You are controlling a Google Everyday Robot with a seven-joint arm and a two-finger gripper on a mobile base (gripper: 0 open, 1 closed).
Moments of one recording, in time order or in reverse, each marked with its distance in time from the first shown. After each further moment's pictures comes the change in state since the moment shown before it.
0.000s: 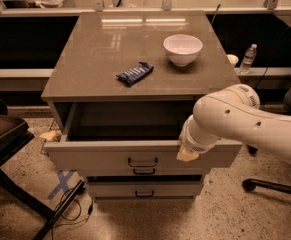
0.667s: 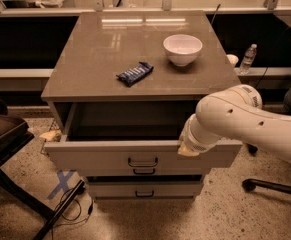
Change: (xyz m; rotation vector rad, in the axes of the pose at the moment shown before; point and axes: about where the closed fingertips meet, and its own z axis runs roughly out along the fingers) arm -0.001 -0.005 0.002 0.011 -0.019 0.005
